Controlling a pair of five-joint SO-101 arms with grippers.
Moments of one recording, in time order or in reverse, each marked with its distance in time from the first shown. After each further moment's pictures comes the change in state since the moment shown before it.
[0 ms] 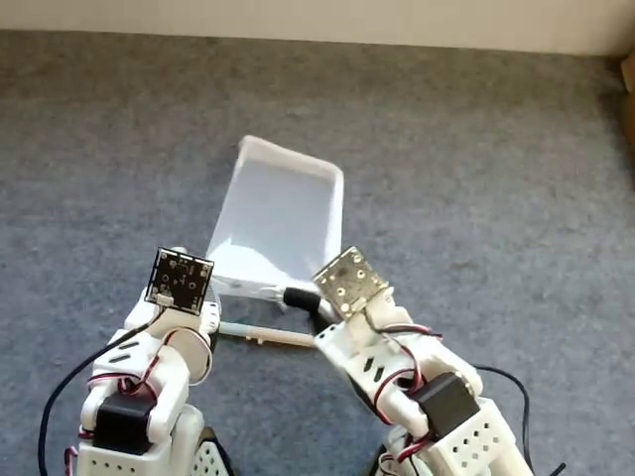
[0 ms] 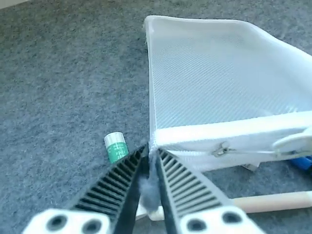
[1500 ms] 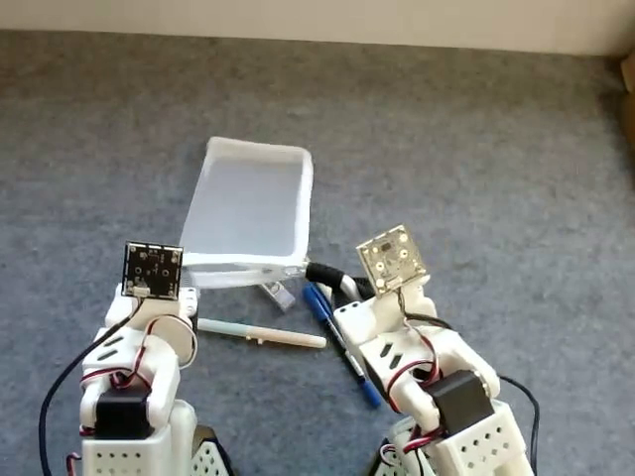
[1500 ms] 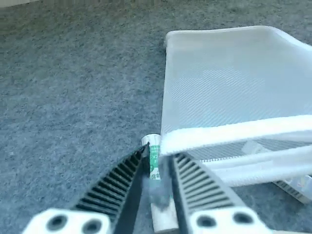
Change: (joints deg) left arm -7.8 0.1 5.9 -9.0 0.3; right arm 6.1 -0.1 -4.4 0.5 -6.2
